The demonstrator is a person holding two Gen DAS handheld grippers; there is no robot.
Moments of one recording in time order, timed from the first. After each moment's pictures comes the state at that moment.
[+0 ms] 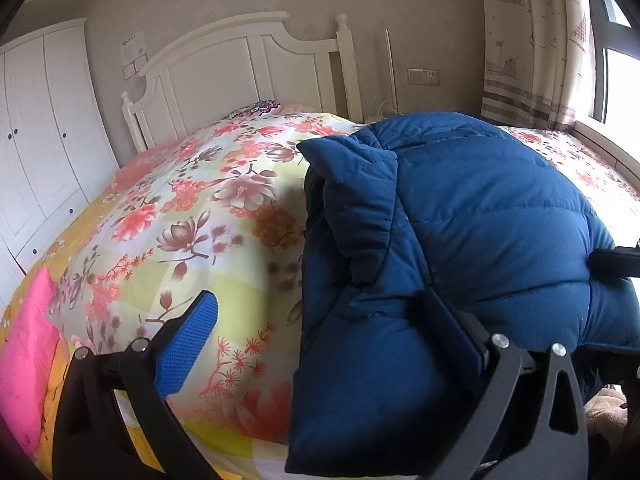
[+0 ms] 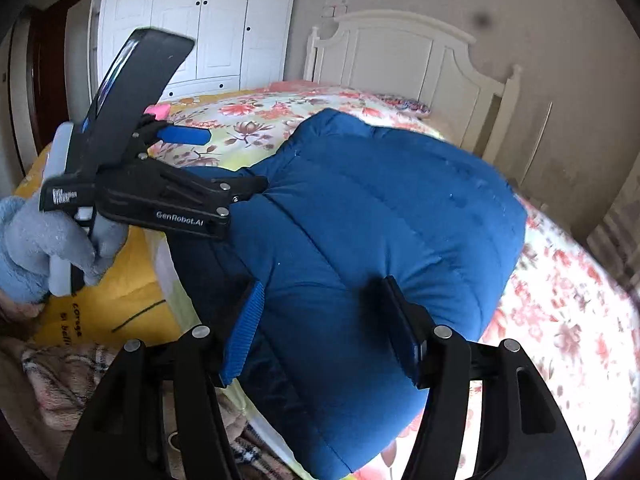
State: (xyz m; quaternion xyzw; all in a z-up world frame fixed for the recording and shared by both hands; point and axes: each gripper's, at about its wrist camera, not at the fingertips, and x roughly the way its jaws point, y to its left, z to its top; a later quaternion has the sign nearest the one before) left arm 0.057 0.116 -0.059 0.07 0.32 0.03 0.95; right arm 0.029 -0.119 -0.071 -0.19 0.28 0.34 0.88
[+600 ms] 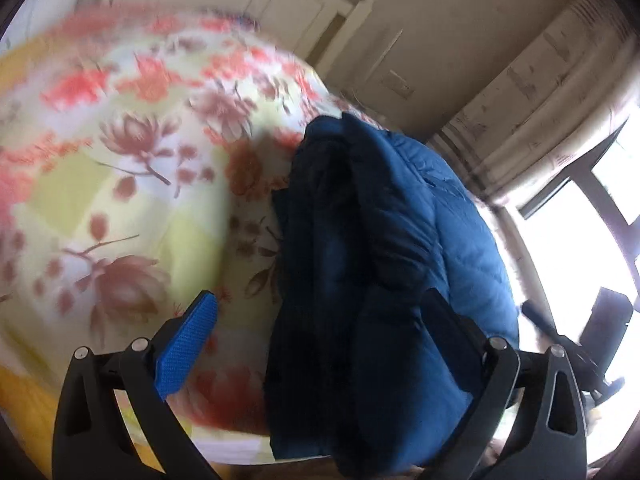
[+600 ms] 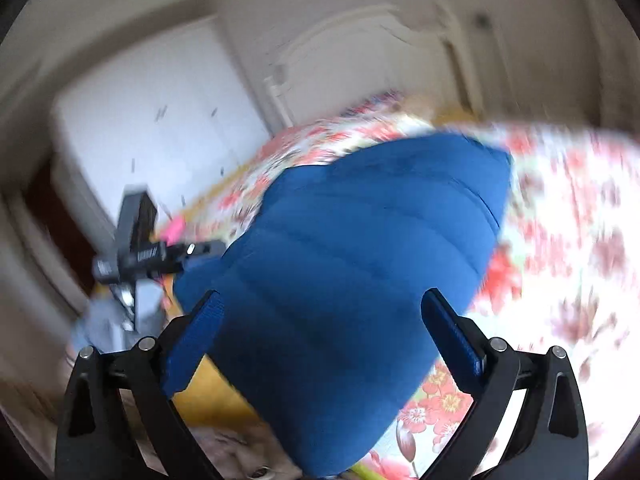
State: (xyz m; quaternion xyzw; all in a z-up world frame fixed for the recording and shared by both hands) left arm 0.102 0.217 -0.069 -0.23 0.42 -0.14 0.87; right arm 0.083 -0.207 -0.056 0.12 0.33 0.36 0.86
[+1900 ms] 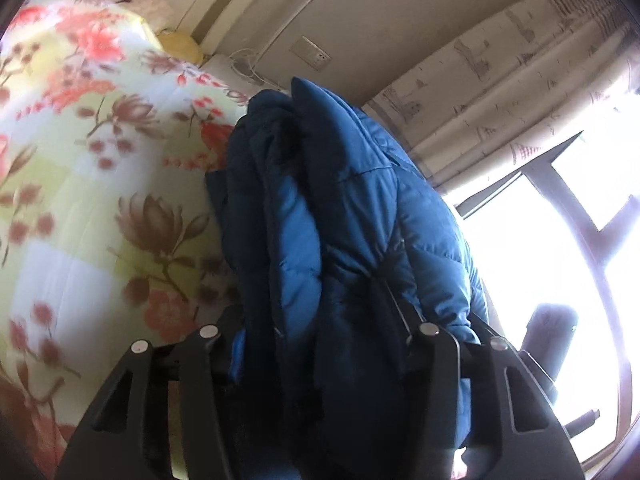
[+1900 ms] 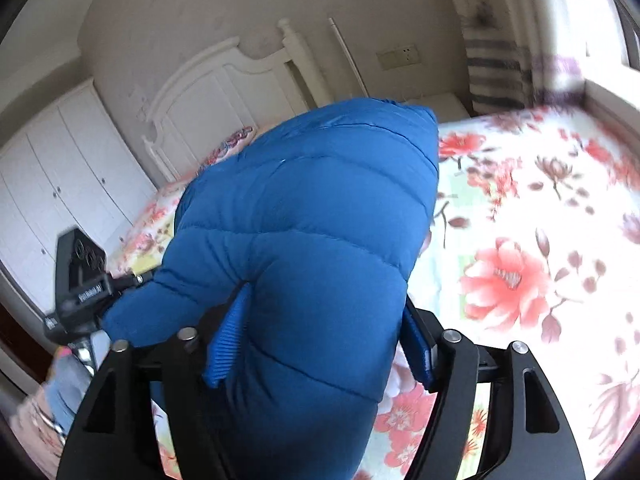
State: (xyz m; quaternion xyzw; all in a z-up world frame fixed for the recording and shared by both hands) left arm 0.284 -0.013 -0.097 -0.26 0.39 -0.26 0.84; right arm 0.194 -0.392 -0.097 0.17 0.32 0.18 0.92
